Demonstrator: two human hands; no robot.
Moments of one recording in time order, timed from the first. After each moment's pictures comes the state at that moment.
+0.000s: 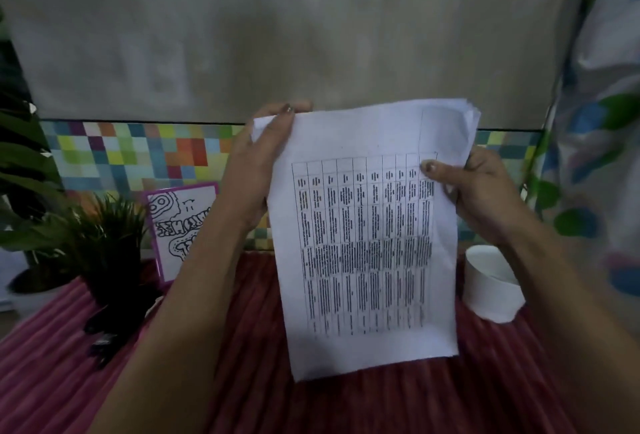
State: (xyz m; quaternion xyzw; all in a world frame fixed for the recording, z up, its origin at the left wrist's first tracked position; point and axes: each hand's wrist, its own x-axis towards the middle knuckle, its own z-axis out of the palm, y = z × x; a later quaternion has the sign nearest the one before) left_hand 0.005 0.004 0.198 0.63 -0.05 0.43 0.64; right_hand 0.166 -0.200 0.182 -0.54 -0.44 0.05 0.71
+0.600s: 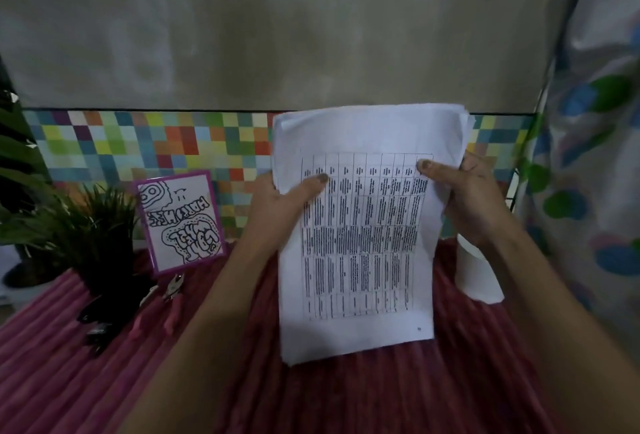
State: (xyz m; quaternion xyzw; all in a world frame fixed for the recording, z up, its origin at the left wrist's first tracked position) left_hand 0.022 -0.015 0.136 0.69 0.07 0.42 0.59; right_hand 0.162 -0.200 0.161 -0.54 -0.36 0.06 0.76
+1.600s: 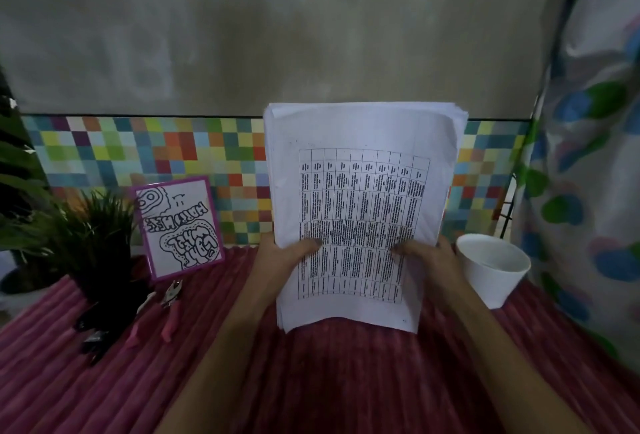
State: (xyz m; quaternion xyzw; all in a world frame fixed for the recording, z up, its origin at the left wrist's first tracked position) left_hand 0.035 0.007 0.060 0.68 0.14 0.34 0.63; right_hand 0.149 -0.189 0.071 -0.61 -0.22 0.10 0.76
